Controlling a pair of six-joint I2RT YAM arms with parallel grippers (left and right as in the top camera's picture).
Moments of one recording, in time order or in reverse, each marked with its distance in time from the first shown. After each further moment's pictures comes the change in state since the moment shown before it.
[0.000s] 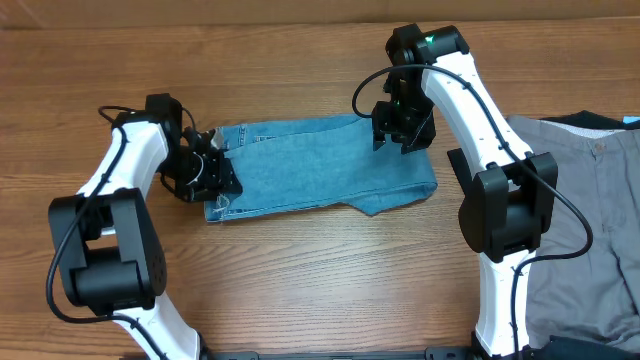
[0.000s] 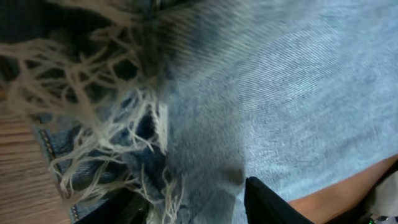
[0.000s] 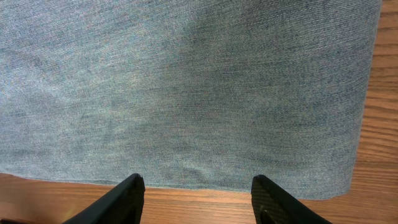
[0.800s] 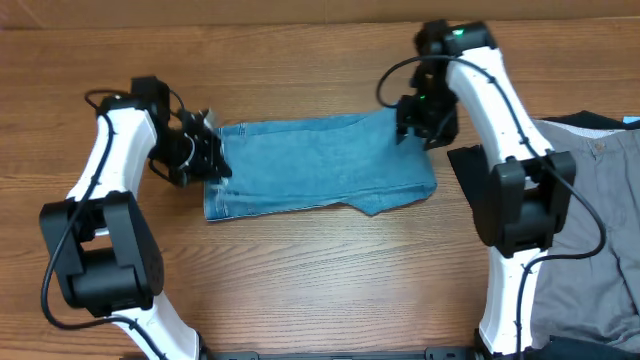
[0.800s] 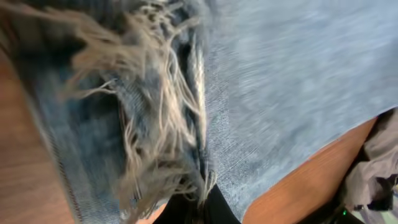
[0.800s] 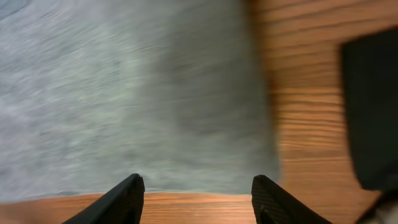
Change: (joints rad) left arm 0.024 -0.013 0.154 -0.082 0.090 0.061; right arm -0.122 0.000 0.000 -0.026 0.020 -0.003
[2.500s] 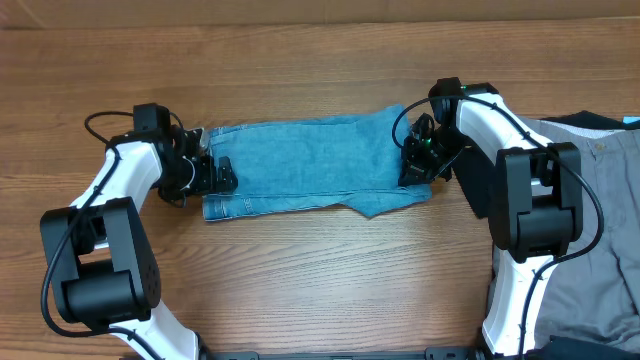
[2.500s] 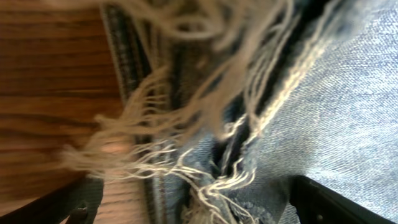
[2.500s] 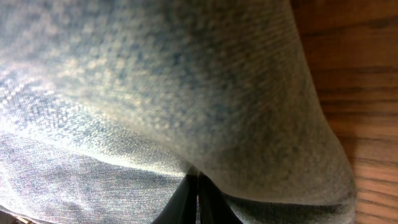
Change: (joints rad) left arm 0.019 -0.049 -0.325 0.414 -0.183 -0.018; right arm -0.051 -0.051 -0.546 0.431 -0.248 -0.026
